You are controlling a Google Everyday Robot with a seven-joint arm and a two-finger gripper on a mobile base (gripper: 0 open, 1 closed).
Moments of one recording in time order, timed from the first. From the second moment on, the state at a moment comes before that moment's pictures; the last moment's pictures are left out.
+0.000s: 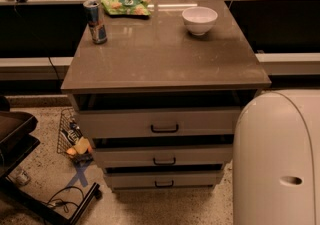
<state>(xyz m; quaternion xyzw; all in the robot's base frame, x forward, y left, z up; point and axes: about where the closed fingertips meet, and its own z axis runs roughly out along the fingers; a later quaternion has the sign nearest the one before) 0.803 -0.284 1.161 -0.61 0.54 -0.40 0.43</state>
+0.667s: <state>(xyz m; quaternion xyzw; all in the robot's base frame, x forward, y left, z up) 0.759 -0.280 1.223 -0.56 0.59 -0.43 0.39</state>
